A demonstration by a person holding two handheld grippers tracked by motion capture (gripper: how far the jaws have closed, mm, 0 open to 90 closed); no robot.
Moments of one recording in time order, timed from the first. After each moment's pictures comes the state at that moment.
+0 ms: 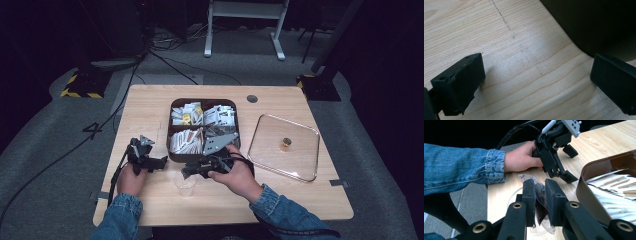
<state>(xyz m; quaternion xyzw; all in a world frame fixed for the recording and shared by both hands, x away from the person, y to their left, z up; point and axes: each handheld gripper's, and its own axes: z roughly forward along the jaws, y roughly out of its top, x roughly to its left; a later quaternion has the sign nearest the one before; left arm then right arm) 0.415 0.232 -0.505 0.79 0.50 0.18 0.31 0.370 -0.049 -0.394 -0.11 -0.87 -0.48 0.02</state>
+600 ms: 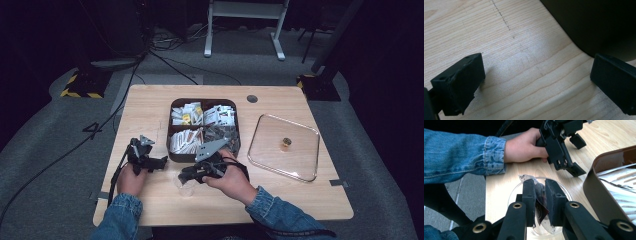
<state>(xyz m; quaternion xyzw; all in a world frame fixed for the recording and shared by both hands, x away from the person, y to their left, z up) 0.415 0.232 -0.505 0.79 0.50 0.18 0.31 0.365 -0.034 -0.408 -0.10 -0.89 -0.45 0.02</state>
